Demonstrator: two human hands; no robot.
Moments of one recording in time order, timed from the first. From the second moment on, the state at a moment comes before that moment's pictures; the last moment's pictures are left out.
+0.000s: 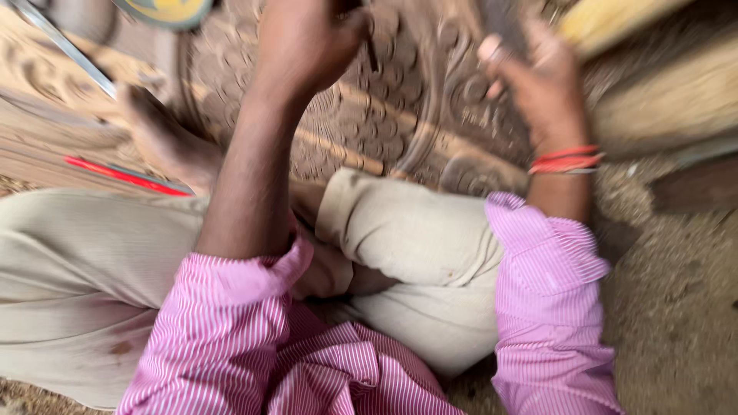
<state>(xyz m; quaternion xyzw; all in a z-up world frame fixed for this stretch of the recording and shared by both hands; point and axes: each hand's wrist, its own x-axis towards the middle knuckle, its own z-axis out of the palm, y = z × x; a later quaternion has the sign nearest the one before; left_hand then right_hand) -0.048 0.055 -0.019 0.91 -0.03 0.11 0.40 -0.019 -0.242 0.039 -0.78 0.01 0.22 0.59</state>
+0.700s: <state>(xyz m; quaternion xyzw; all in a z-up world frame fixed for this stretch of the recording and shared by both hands) -0.066 0.028 -0.088 0.37 0.34 0.24 0.83 -0.022 -0.227 0.001 -0.78 0.12 0.35 0.51</state>
